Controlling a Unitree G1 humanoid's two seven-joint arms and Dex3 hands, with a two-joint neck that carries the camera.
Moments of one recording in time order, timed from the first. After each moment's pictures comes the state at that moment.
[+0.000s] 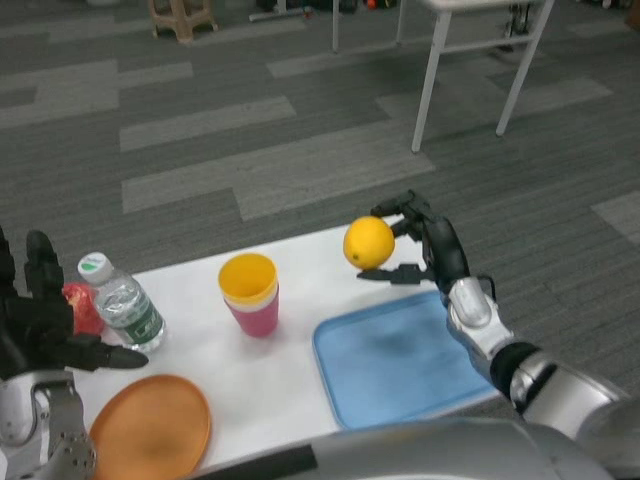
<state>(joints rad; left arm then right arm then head) -0.22 0.24 -0.21 0.65 -0.83 -0.88 -0.14 -0.25 -0.46 0.42 0.89 0.46 -0.91 -0.21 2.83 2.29</state>
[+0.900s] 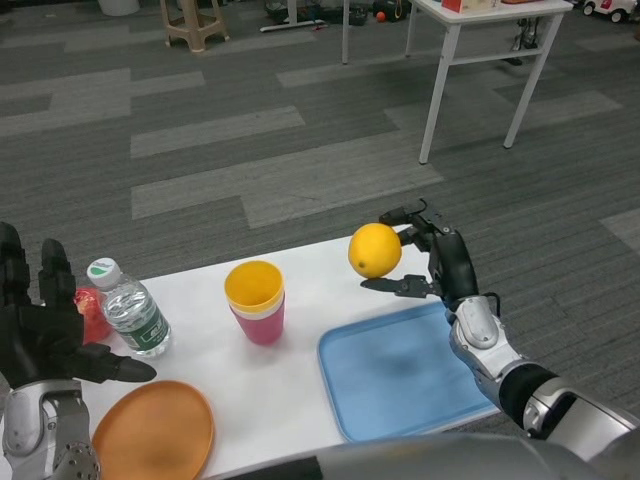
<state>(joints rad) -0.19 0.24 -0.20 0.63 -0.81 -0.88 -0.14 -0.22 -0.48 0.43 0.81 0.47 -0.92 -0.27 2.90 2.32</state>
